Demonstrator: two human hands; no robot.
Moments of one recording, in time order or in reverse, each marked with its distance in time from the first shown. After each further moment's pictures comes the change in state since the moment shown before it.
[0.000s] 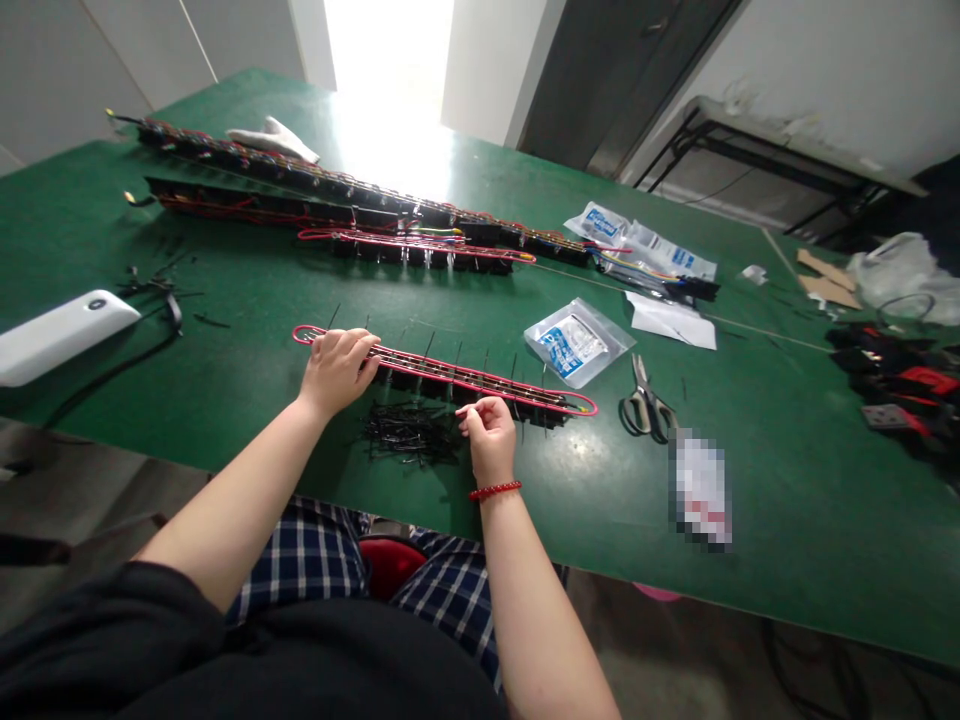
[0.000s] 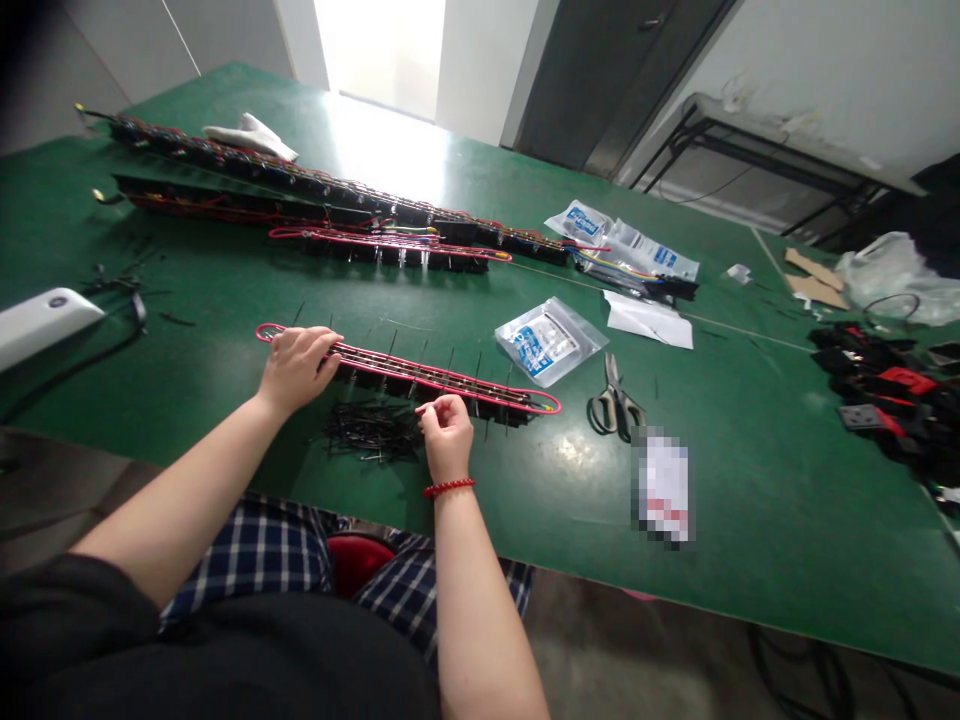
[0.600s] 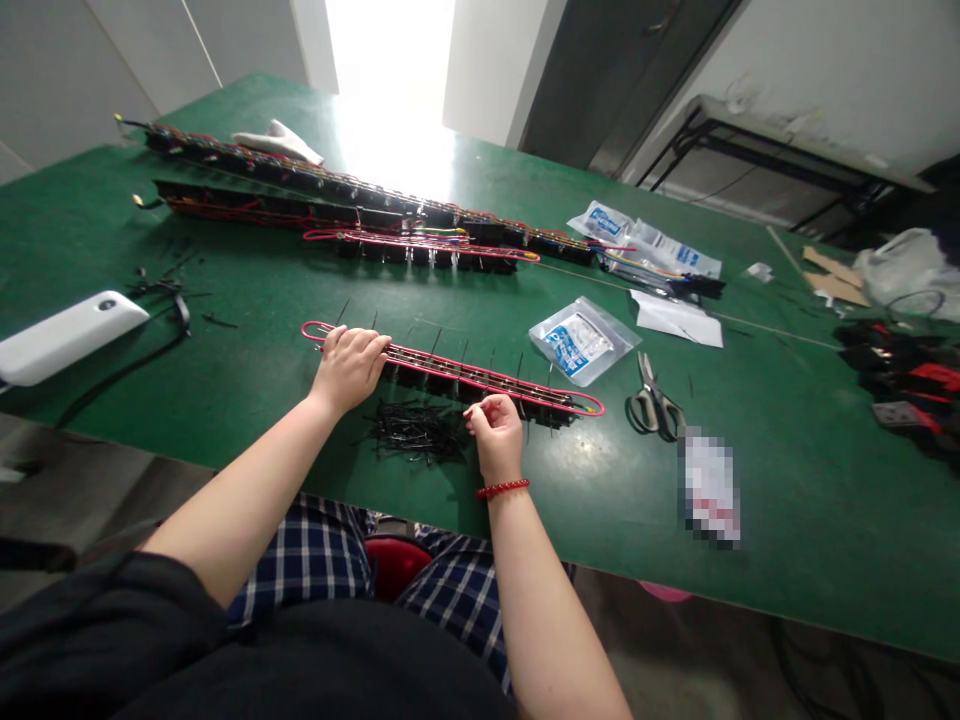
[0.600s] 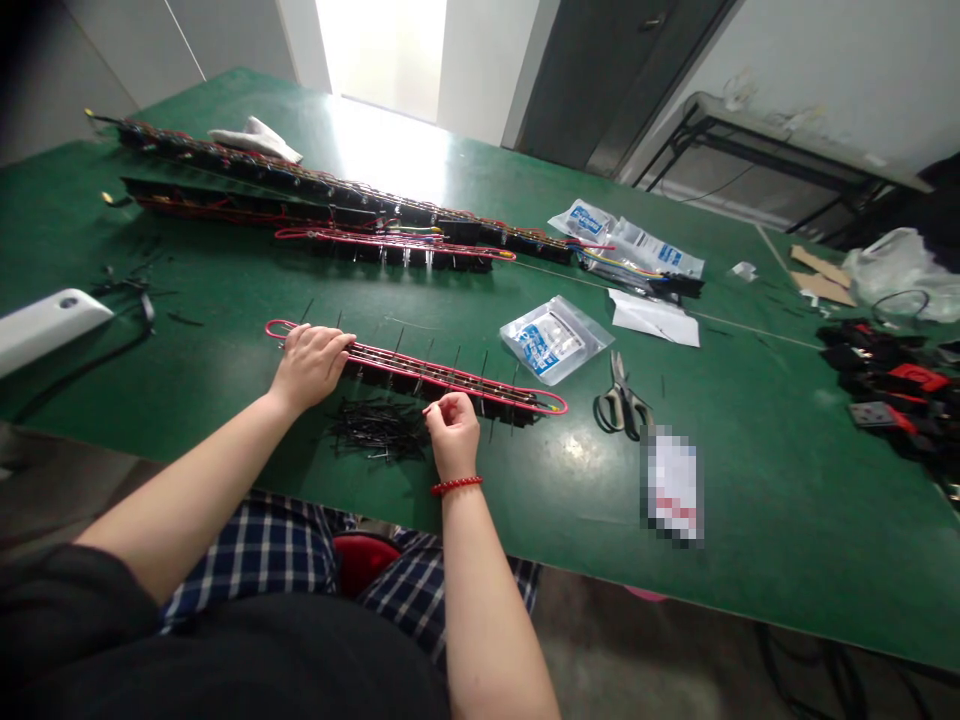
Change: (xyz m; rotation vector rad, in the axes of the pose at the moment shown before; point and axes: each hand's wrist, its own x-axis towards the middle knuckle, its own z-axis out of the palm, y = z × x) left_hand 0.005 -0.002 0.009 -0.030 -0.029 0.064; right_hand 0.001 0.002 0.001 0.031 -0.005 -0.013
